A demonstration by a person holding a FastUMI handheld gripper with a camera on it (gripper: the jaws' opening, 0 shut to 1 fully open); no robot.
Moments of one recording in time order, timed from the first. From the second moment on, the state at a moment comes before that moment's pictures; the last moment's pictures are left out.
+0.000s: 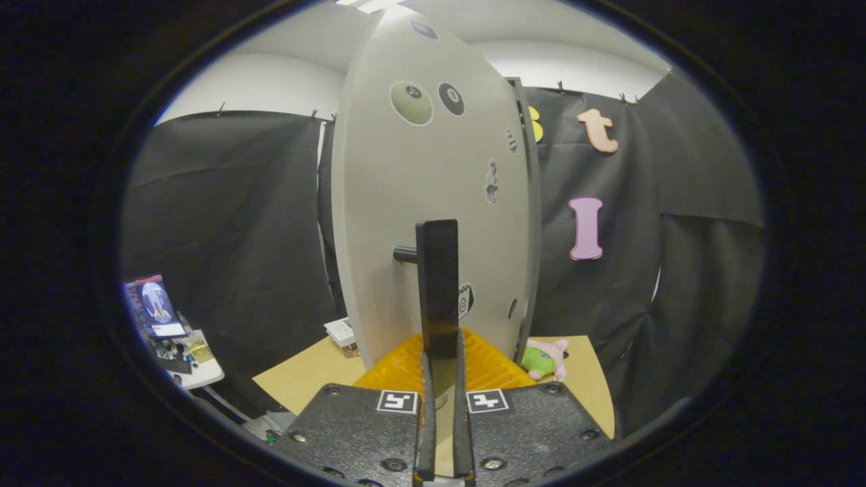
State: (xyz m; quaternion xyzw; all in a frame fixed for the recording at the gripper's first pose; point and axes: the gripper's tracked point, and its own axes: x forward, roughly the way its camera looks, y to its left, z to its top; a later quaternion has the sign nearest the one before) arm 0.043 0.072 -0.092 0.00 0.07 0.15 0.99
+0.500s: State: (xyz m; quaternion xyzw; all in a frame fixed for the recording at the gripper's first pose) arm 0.053 0.031 -0.091 0.02 0.06 0.08 1.00
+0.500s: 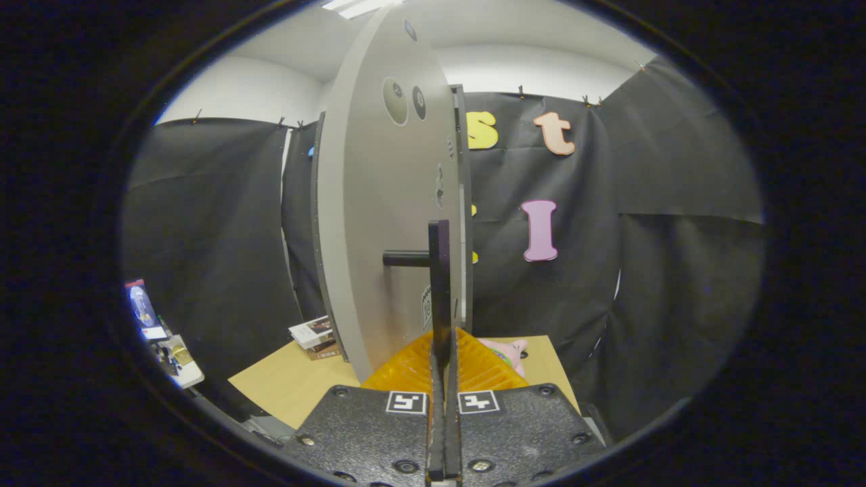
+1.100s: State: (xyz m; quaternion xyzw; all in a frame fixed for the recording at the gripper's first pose) arm 0.028 0.014 -0.103 0.03 0.07 0.02 1.00
